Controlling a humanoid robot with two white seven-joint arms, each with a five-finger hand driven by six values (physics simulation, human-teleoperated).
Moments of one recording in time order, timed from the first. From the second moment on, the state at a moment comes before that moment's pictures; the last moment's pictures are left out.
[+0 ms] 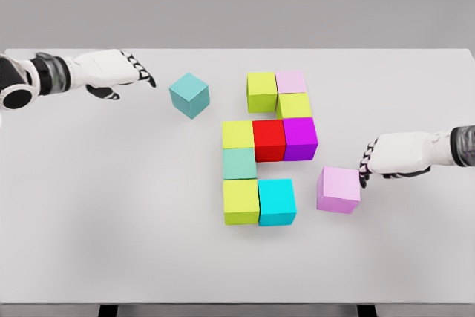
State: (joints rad) left arm -0.99 0.64 -0.96 -0.97 -0.70 -0.61 -0.28; right arm -1.02 -1.09 1.36 -1.54 0.41 -0.61 0.41
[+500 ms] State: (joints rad) left arm -0.96 0.65 -0.97 -1.02 -0.69 -0.61 -0.28; right arm -1.02 -1.09 1.36 -1.60 0.40 -0.61 0.42
